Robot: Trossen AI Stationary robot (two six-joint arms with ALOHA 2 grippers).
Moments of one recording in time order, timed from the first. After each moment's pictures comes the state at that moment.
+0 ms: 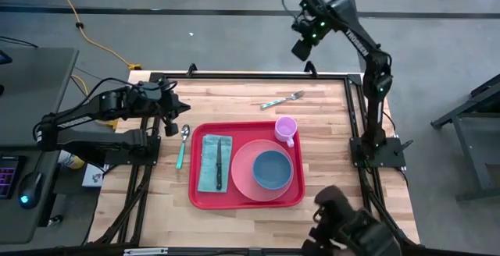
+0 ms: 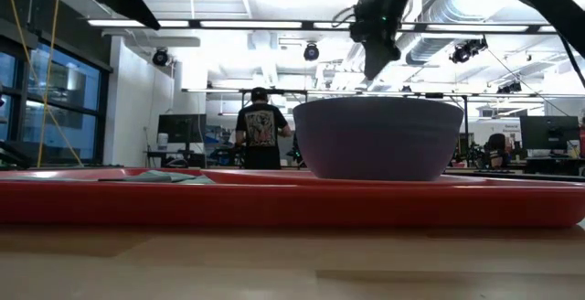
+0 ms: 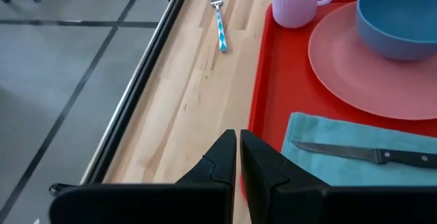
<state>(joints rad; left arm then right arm) 0.26 0.70 0.92 -0.86 -0.17 0.19 -0.92 2.02 2.31 -1.45 -0.20 -0.32</state>
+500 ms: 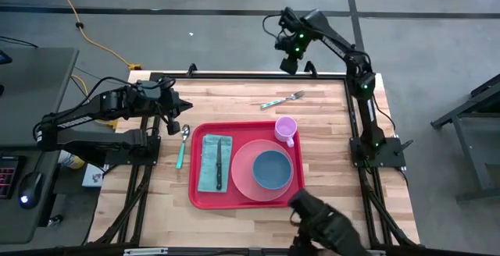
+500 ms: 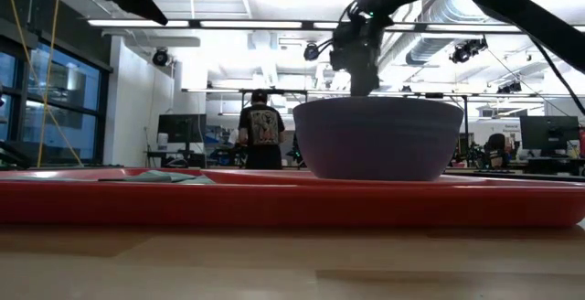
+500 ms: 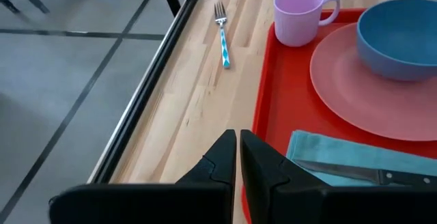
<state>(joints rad) 0.26 0.70 0.92 -0.80 -0.17 0.18 -0.84 2.18 2.31 -1.50 -0.24 -0.44</state>
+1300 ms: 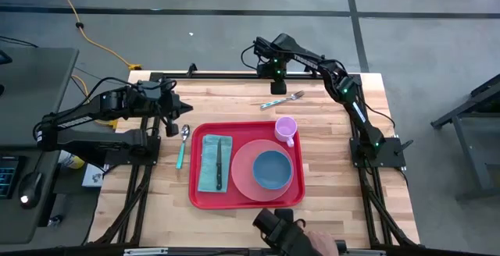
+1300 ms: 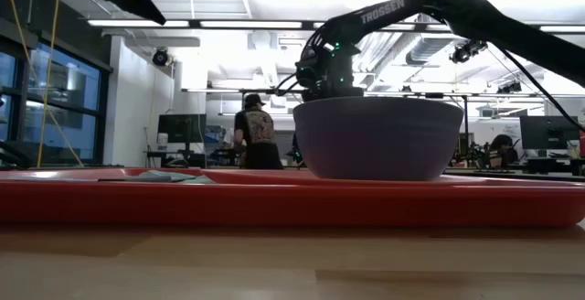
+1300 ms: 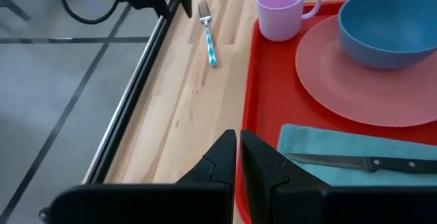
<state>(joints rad) 0.26 0.70 0.92 -0.81 -0.11 0.23 -0.67 2.39 2.31 -1.48 -0.05 -0.65</state>
